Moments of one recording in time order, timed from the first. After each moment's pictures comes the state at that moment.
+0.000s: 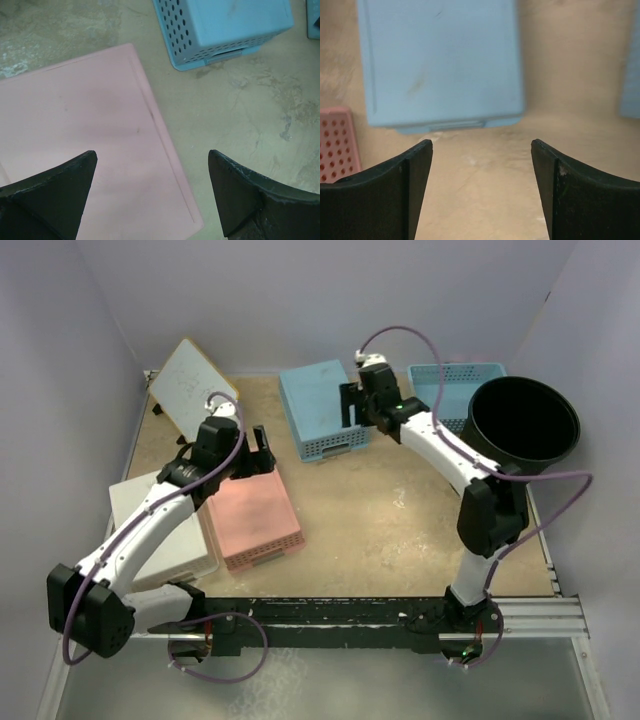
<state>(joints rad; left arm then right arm) -0.40 1.14 0.97 -0.48 -0.08 -0.51 0.52 1.85 1.58 -0.43 0.21 0.21</state>
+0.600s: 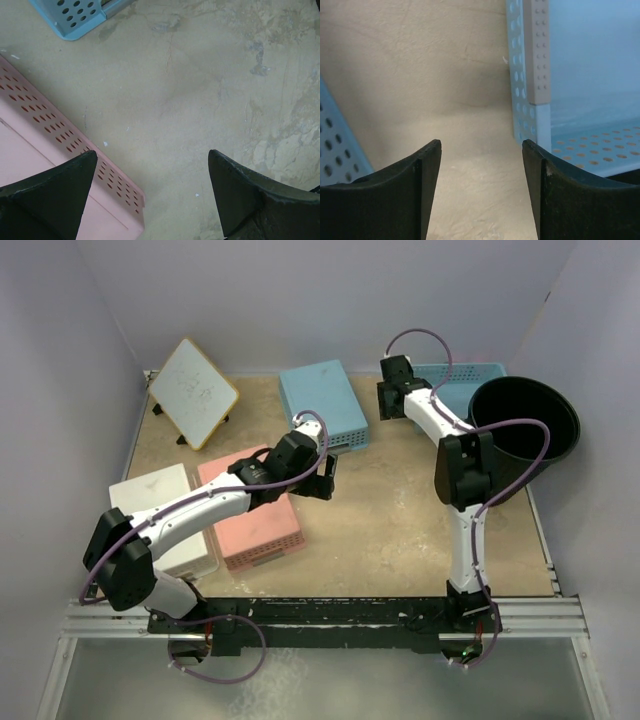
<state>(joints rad) -0.81 1.47 1.14 -0.44 -0.16 -0.47 0.27 2.22 1.90 -0.58 0.42 0.08</state>
